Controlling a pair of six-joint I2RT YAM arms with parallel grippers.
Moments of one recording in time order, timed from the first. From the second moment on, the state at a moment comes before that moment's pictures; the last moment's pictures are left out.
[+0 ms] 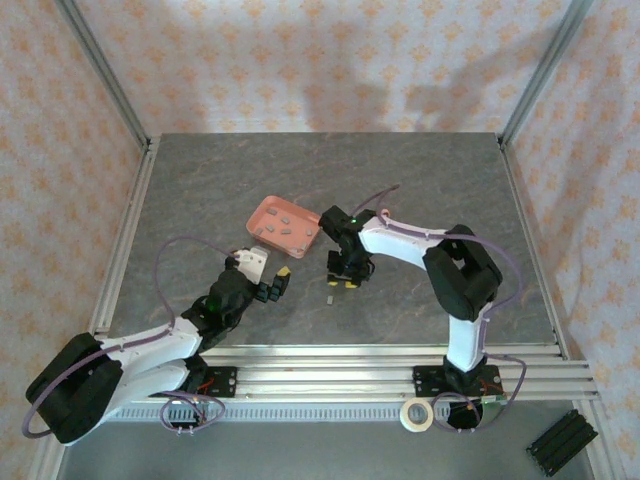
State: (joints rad) left arm -0.63 1.01 0.16 0.47 -0.30 -0.05; right arm 0.74 1.89 1.29 -0.88 -0.20 0.83
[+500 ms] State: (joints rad) left arm -0.63 0.99 0.16 0.47 -0.31 -0.05; right arm 0.83 1.91 1.34 -0.98 -0.20 0.83
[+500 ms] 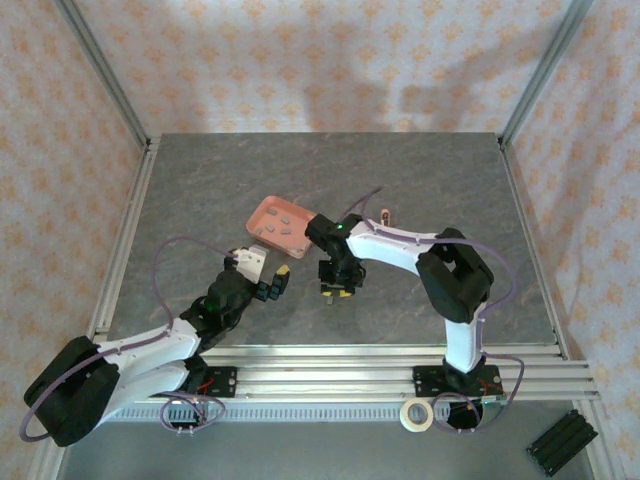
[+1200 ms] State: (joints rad) left arm -0.63 0.98 0.16 0.47 -0.31 -0.04; right arm 0.84 1.98 1.39 -1.00 -0.21 0.82
